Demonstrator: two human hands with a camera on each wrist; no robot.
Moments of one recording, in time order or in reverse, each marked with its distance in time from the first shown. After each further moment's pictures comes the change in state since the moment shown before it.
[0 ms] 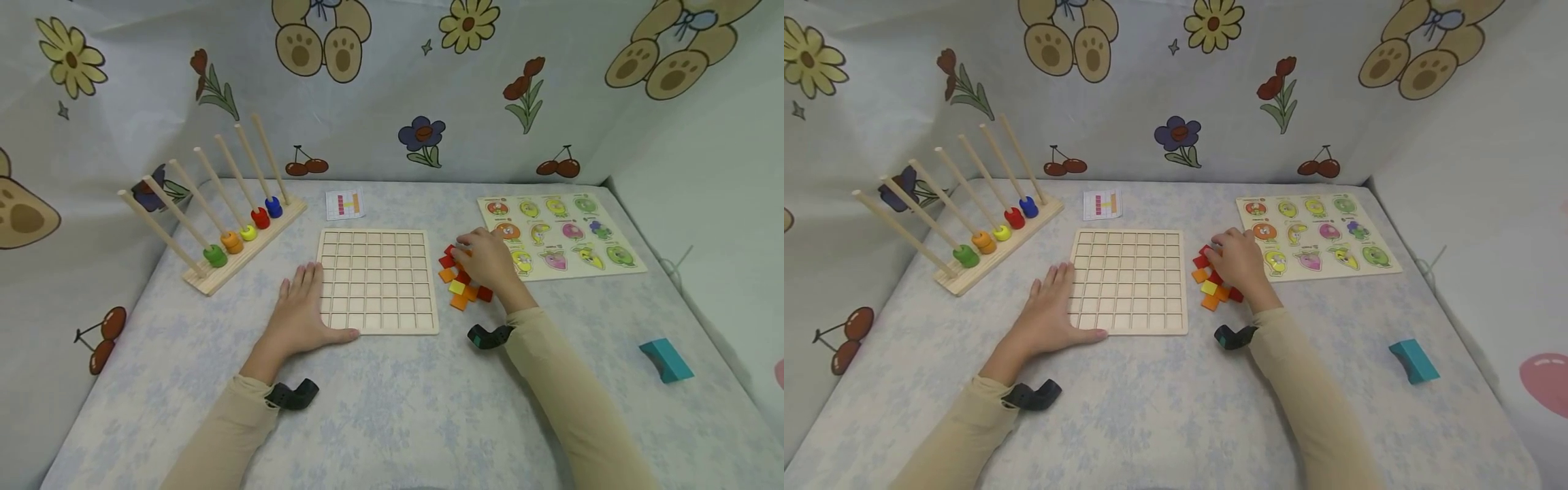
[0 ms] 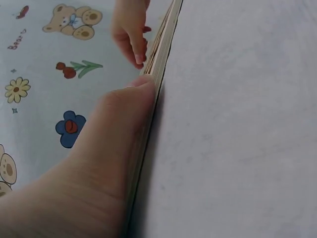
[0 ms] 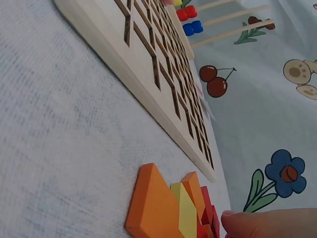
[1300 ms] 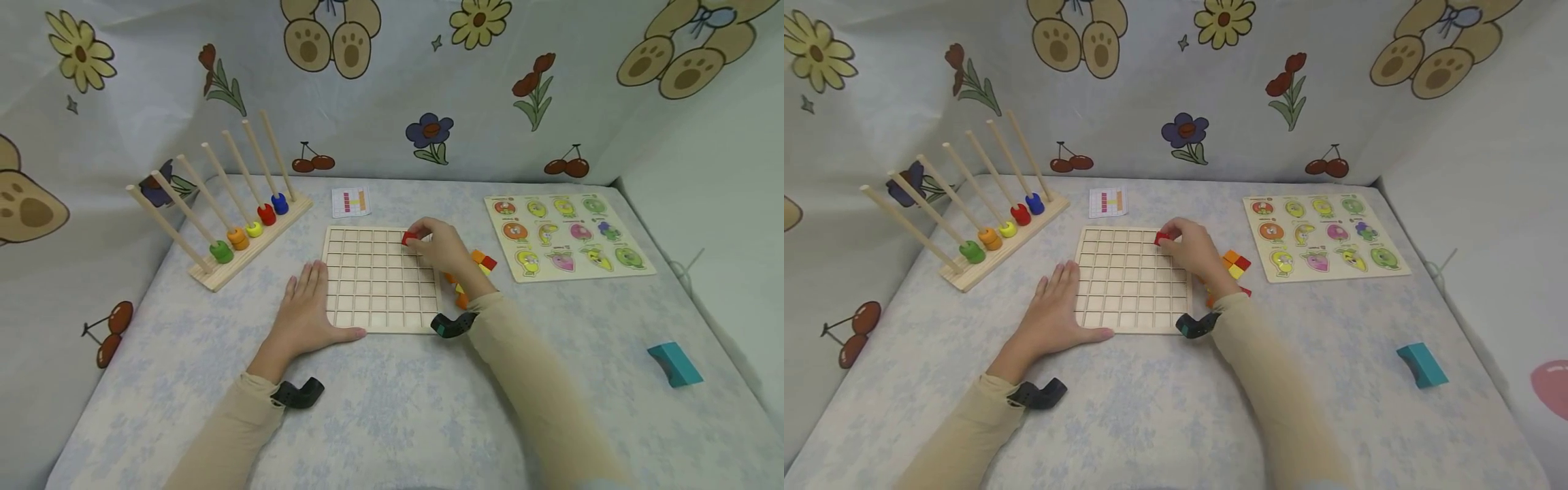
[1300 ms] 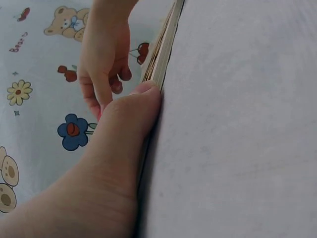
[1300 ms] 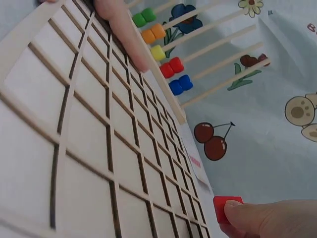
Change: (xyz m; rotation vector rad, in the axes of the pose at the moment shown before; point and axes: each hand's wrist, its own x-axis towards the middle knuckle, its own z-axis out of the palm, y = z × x) left_hand 0.000 -0.002 0.006 0.045 0.009 -0.018; right_hand 0.024 -0.079 0.018 0.433 -0.104 -0.086
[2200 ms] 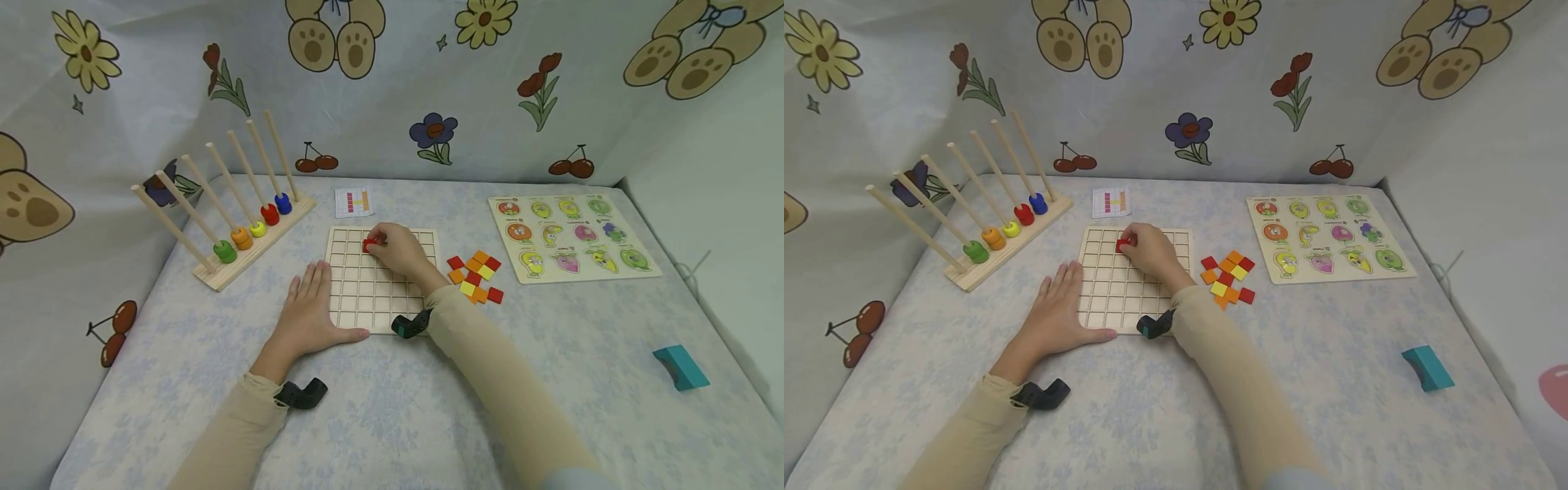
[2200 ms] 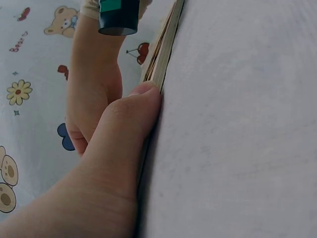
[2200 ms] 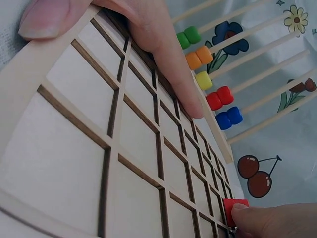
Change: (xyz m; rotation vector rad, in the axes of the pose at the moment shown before) left_hand 0.001 -0.002 0.001 0.013 -0.010 0.000; right_hand 0.024 -0.042 0.062 -0.068 -0.052 -0.054
